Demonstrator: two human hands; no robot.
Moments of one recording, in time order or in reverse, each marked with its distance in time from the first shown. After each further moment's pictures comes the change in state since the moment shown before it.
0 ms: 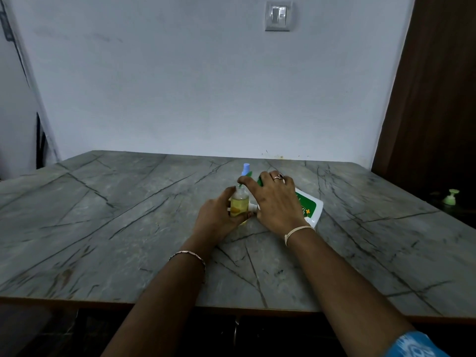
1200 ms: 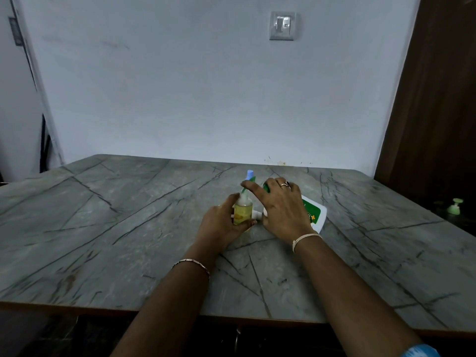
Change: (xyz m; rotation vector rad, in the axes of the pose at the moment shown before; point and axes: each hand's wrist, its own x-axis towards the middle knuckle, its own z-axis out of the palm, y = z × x) left_hand 0.000 -0.004 0.002 -0.014 0.024 0.029; right_hand 0.002 0.008 0.004 0.036 0.030 -0.035
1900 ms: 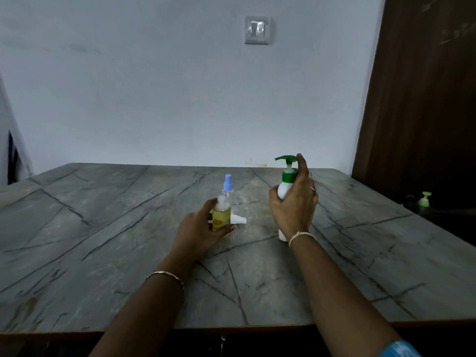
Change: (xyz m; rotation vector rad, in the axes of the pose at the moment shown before) left_hand -0.001 0.000 -0.002 -0.039 -0.002 0.002; right_hand -0.010 0.035 -0.006 0.572 0.458 0.725
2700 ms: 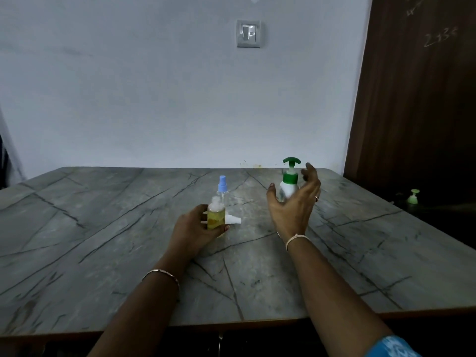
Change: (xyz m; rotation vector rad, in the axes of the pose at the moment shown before) left_hand -0.001 0.004 -0.003 -0.107 -0.022 -0.113; right_hand -0.005 0.011 -0.003 0.155 0.164 0.000
